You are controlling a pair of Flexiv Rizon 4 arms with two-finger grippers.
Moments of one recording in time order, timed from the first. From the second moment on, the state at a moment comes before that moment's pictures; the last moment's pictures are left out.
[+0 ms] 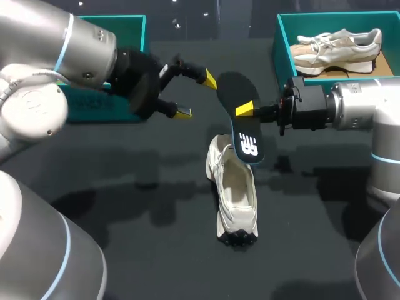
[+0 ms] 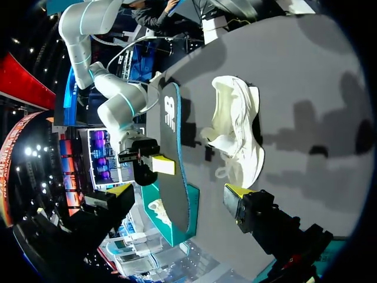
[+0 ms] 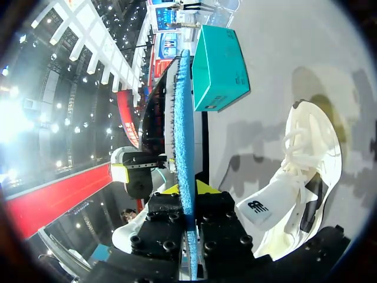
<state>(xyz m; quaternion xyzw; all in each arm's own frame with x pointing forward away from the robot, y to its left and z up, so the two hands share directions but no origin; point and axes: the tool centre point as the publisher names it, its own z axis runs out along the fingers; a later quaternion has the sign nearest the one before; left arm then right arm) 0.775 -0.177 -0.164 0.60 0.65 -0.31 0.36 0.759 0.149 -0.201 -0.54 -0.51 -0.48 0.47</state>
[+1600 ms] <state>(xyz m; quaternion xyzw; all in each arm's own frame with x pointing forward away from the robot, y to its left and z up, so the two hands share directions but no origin) 0.789 -0.231 -0.195 0.45 0.56 -0.48 0.51 0.735 0.168 -0.190 -0.53 -0.48 -0.49 0.50</state>
